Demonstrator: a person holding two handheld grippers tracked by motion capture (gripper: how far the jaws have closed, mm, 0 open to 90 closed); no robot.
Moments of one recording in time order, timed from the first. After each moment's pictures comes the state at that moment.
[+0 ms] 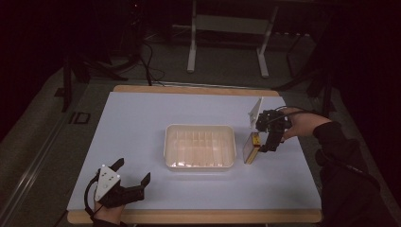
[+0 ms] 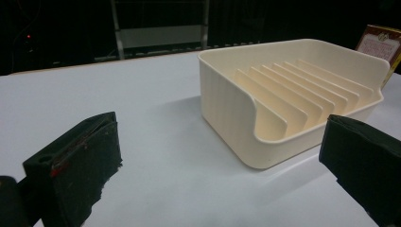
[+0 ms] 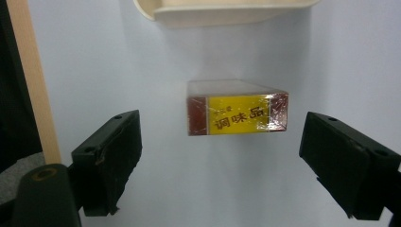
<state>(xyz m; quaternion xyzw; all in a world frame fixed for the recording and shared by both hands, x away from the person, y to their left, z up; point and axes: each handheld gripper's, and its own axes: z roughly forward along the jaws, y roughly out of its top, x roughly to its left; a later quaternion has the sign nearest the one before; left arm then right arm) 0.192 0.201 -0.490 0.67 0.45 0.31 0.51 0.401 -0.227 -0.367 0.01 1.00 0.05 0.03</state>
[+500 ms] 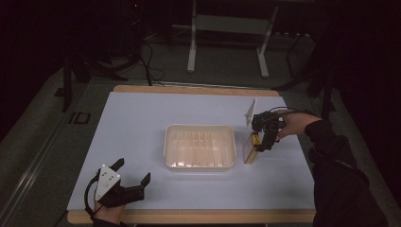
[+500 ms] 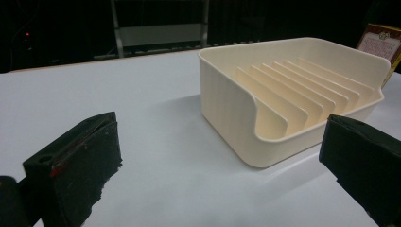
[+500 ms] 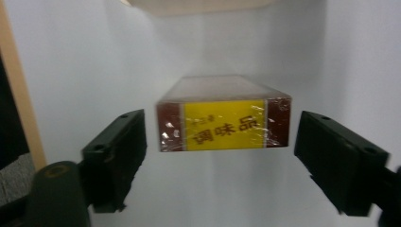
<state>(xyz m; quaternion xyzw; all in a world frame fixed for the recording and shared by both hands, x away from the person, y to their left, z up) 0.193 0.201 -0.491 0.67 0.45 0.30 0.51 0.420 -0.224 -0.393 0.02 1.00 0.03 0.01</state>
